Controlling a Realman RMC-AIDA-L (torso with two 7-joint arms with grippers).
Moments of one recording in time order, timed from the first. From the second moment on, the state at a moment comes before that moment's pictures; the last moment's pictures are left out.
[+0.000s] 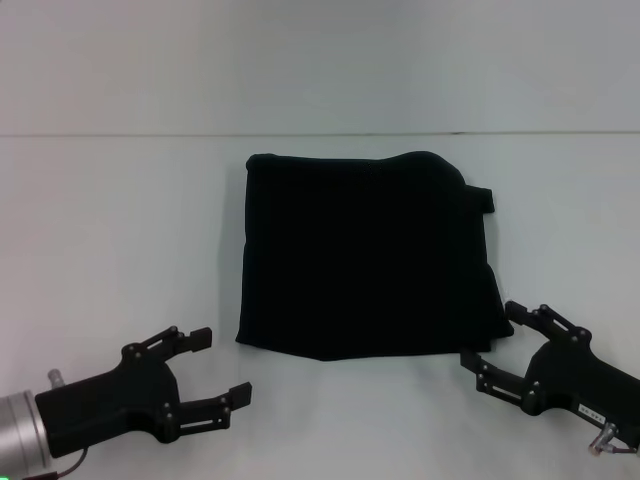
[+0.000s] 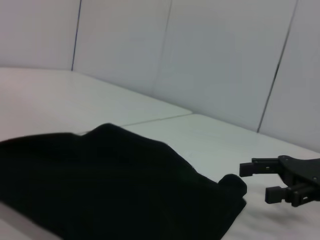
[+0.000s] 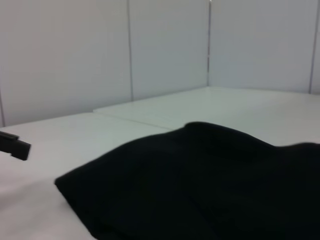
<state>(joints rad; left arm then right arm) -0.31 -2.13 0.65 0.54 1.92 1.51 -1.07 0.40 2.09 -0.41 -0.14 -1.86 -1.30 0.57</state>
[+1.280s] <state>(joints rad) -0.33 -2.13 0.64 0.52 1.91 1.52 -1.07 0.40 2.09 -0.36 -0.14 -1.86 -1.33 0.58</state>
